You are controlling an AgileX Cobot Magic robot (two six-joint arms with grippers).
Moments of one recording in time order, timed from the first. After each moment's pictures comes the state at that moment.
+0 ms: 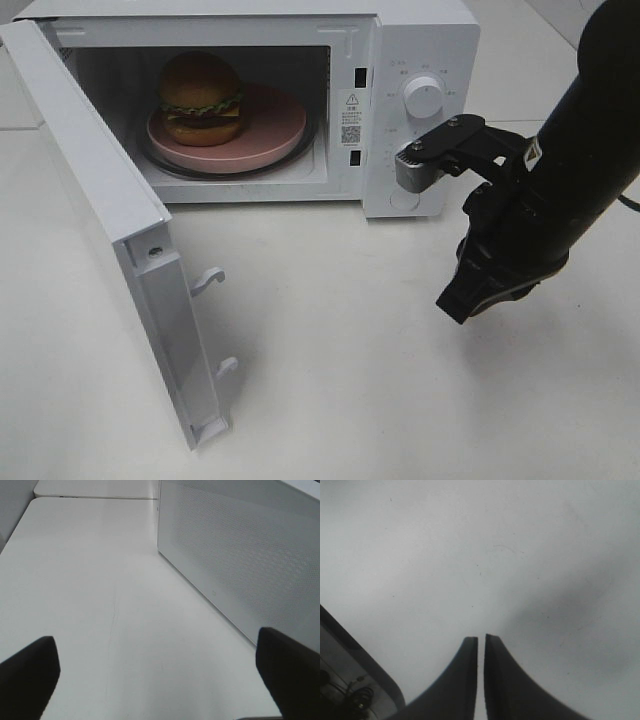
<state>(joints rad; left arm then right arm) 0.08 0.00 -0.52 -0.14 1.09 0.07 0.50 1.53 -0.92 0.11 0.75 -0.35</state>
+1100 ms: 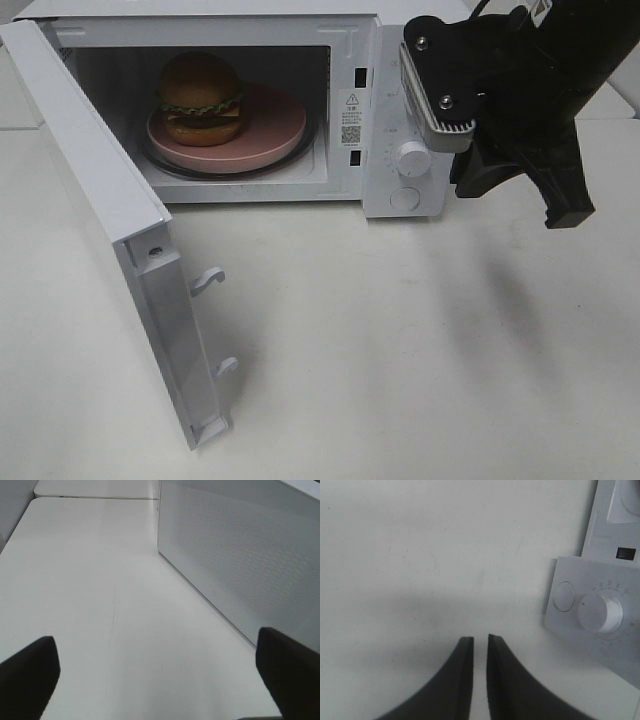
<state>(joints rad) 0.08 0.00 -0.52 -0.14 1.09 0.07 0.50 1.53 -1.21 -0.02 0.92 -1.23</state>
